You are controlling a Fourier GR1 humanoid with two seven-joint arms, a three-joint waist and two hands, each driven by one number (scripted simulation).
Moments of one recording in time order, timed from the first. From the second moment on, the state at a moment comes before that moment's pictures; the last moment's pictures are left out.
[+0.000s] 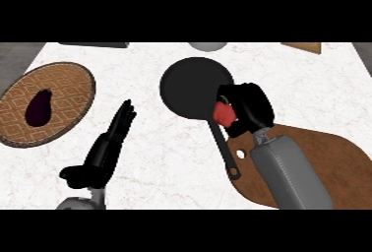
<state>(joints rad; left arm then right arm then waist) -0.05 0.09 -0.21 -1.56 0.05 0.05 -0.10 -0.51 -0.07 0.22 -1.29 1.12 0.04 0.15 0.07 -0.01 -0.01</state>
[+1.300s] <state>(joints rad) -0.09 0.07 -0.21 -1.53 0.03 0.06 -0.10 -0.98 -0.01 0.57 -0.87 1.15 -0.59 1.05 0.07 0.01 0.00</state>
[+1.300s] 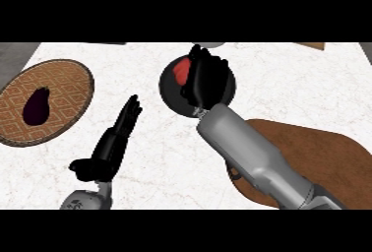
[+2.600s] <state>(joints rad) -0.11 0.07 -0.21 -1.56 0.03 0.03 -0.10 -1.08 0.00 0.11 -0.41 0.66 -0.70 0.51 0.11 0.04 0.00</state>
